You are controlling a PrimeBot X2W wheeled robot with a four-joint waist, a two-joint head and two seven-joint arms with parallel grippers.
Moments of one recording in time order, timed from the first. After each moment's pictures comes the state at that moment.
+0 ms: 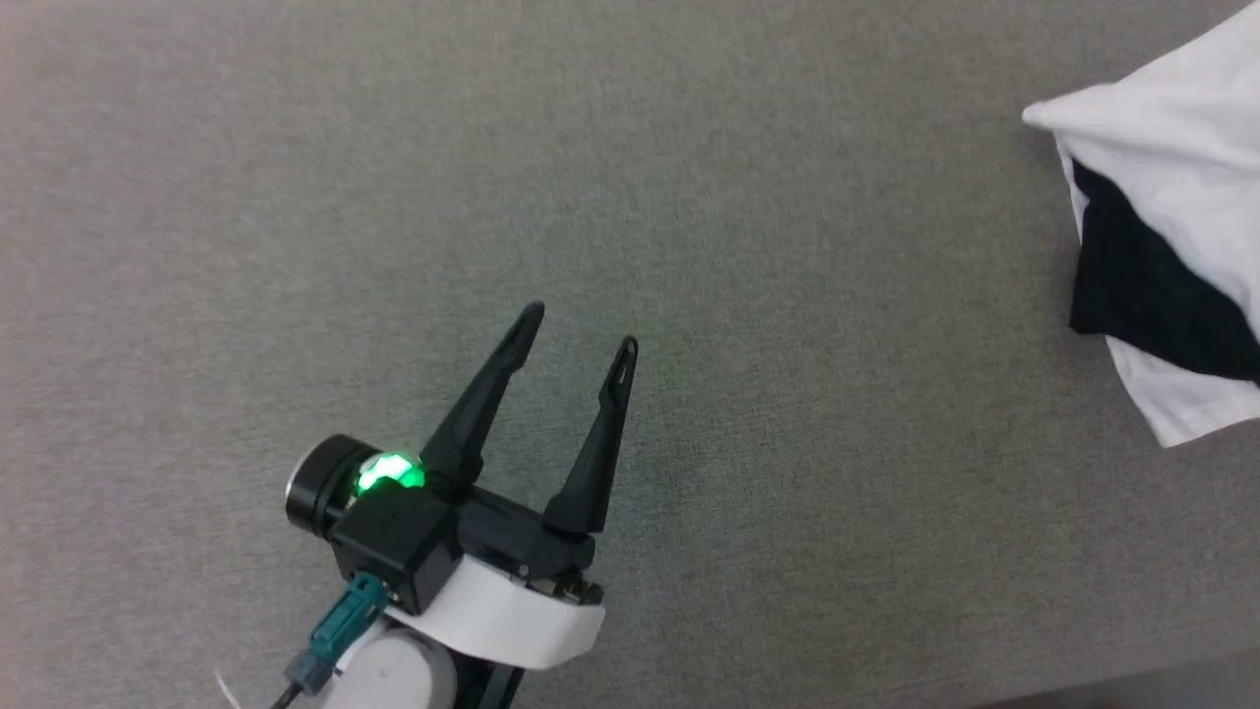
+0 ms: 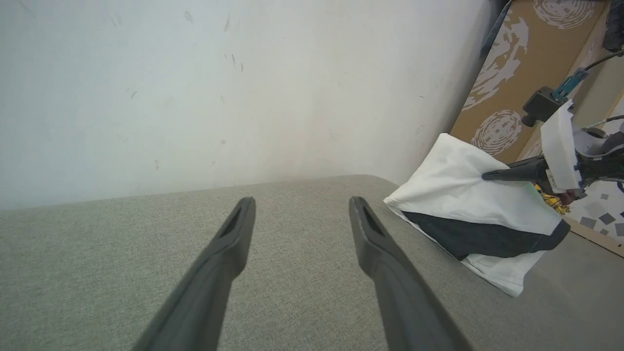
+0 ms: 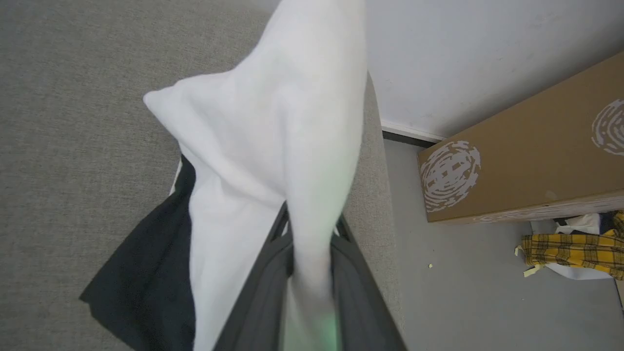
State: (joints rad) left arm -0.12 0.14 -0.37 -0.28 -0.20 -0.02 -0.15; right arm -0.60 -0.65 0.08 0.28 0.35 0.13 0.52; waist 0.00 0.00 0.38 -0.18
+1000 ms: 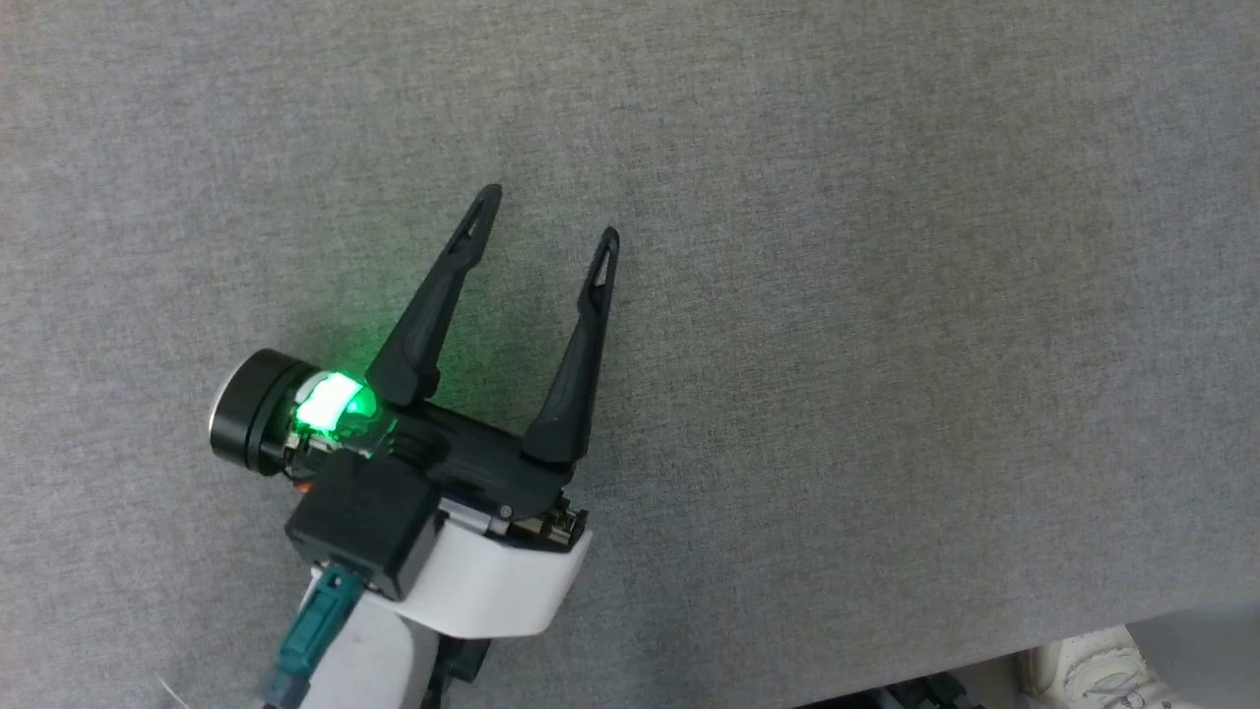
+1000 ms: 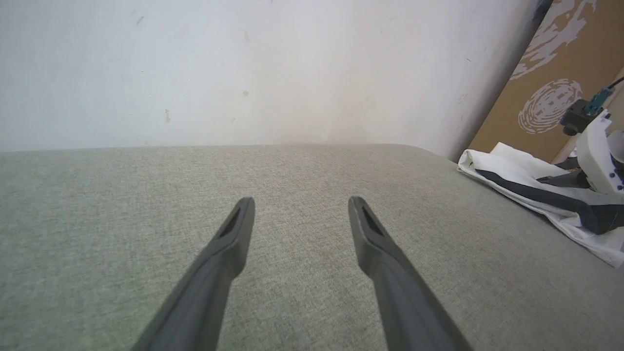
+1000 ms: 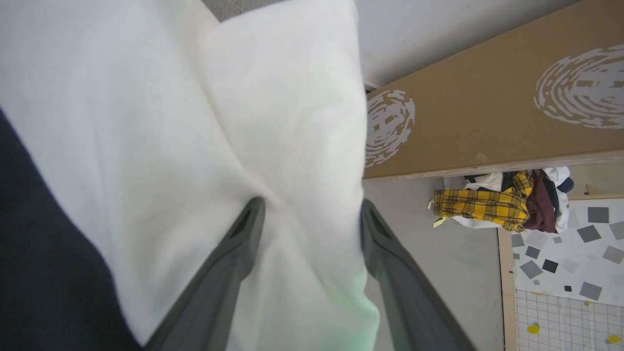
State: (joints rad) left arm -0.25 0.17 -0.36 -0.39 -0.06 0.05 -0.14; right arm -0.86 -0.76 0.07 0.72 0.18 0.13 0.22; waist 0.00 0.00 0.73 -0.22
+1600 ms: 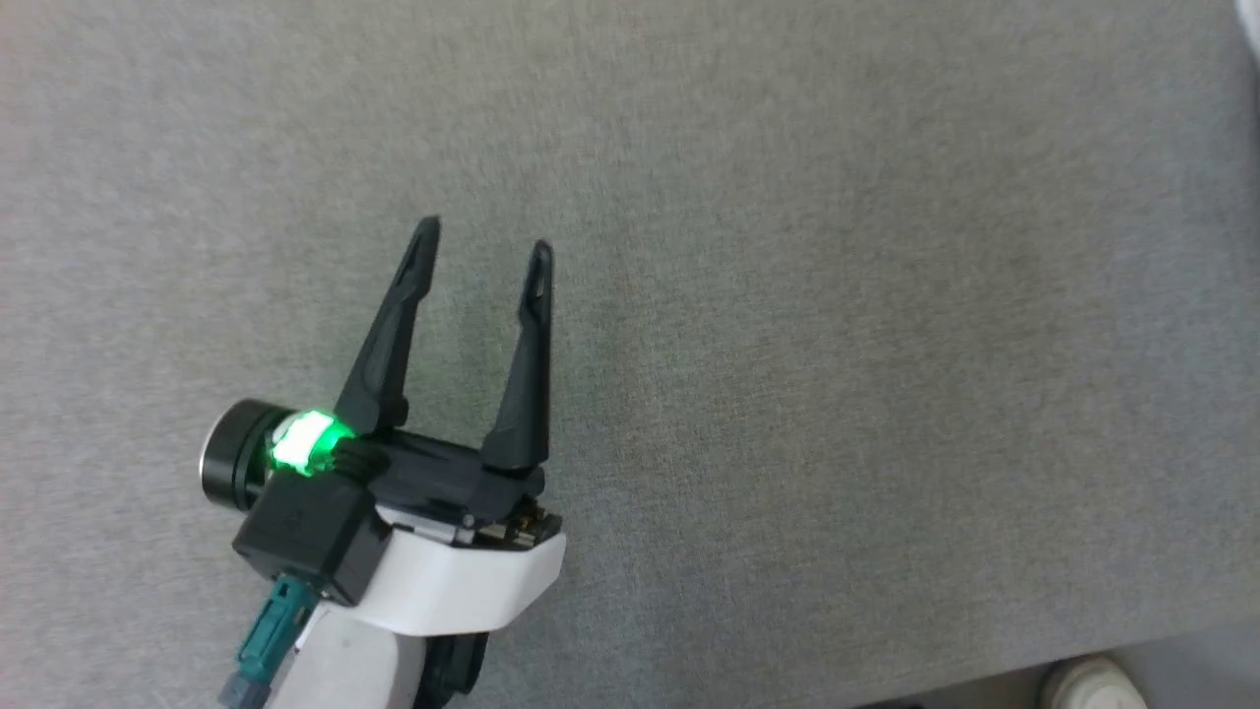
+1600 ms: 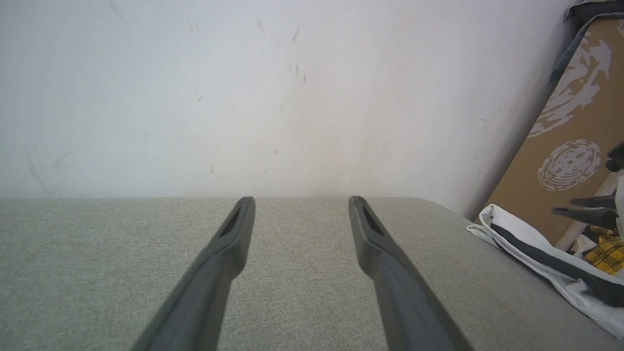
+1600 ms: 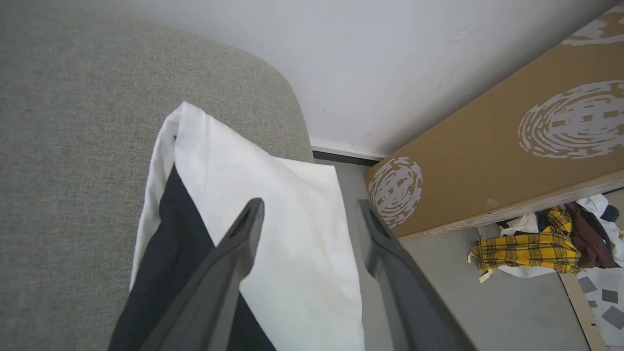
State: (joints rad) left arm -0.19 0.14 -0.31 -0.33 -0.15 0.09 -0.23; right arm -0.84 -0.70 0.08 0.74 0.24 0.13 0.07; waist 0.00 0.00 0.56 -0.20
